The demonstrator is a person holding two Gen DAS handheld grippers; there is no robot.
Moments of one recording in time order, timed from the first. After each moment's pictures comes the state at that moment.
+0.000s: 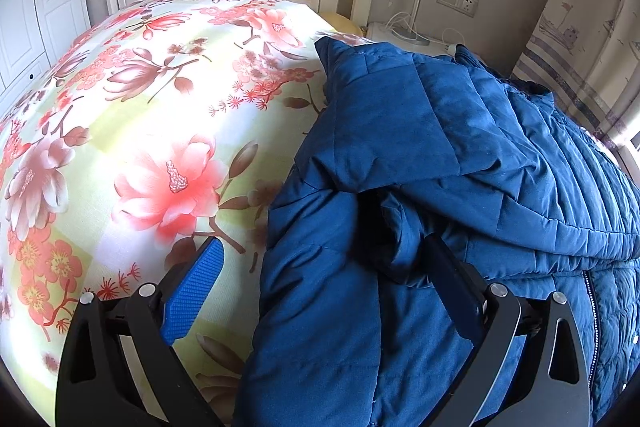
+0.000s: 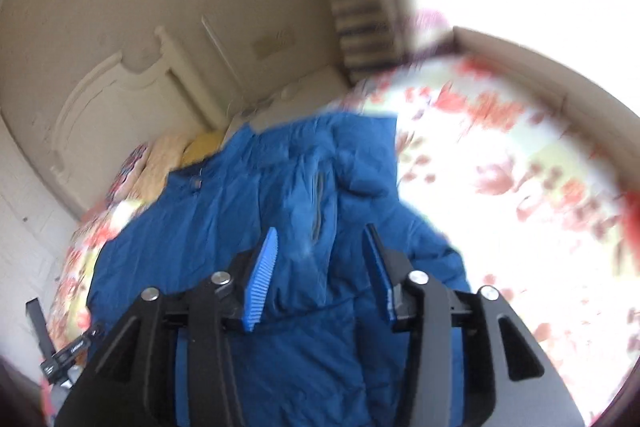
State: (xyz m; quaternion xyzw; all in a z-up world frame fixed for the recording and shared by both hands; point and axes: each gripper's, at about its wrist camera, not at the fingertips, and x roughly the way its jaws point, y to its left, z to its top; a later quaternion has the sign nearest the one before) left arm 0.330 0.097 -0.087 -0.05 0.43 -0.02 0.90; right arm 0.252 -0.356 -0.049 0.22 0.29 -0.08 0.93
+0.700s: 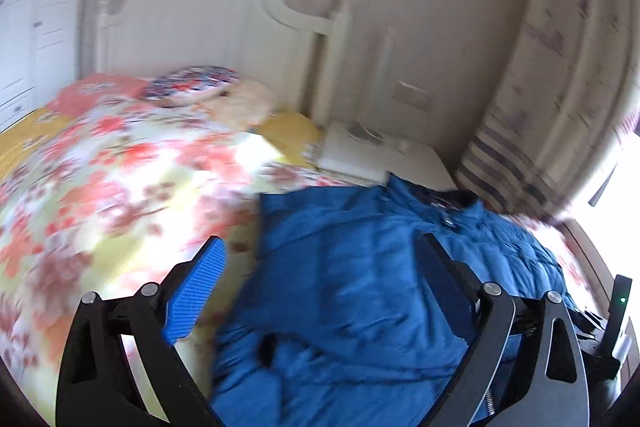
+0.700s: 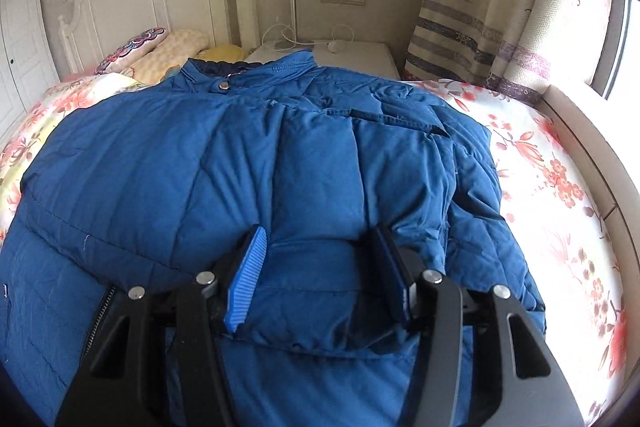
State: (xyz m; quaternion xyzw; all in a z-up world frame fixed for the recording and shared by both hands) left arm 0.330 0.067 0.014 -0.08 0.29 -0.09 0.95; right arm 0.326 -0.292 -0.100 0.03 0.40 -0.04 0.92
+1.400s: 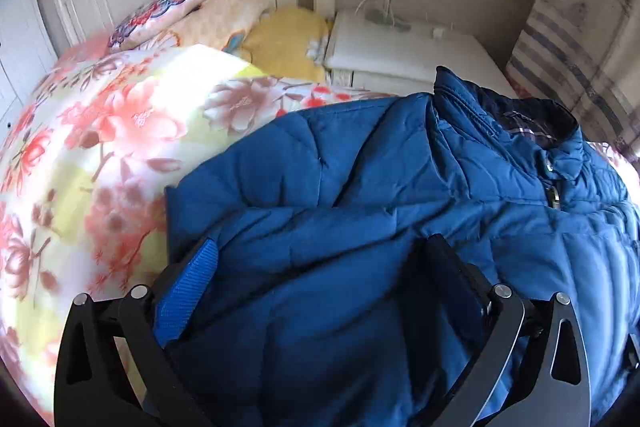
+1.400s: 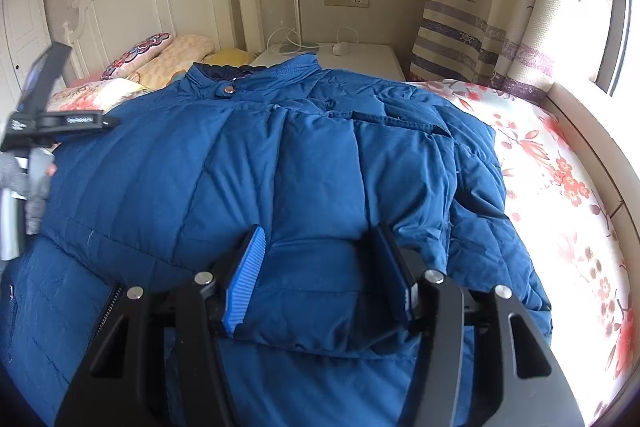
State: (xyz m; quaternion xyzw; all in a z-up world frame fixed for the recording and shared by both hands) left arm 0.476 0.009 -0.066 0.02 0.45 -0.04 0.89; right arm 0.324 -0.292 -0.100 0.04 0.39 -0.03 0.92
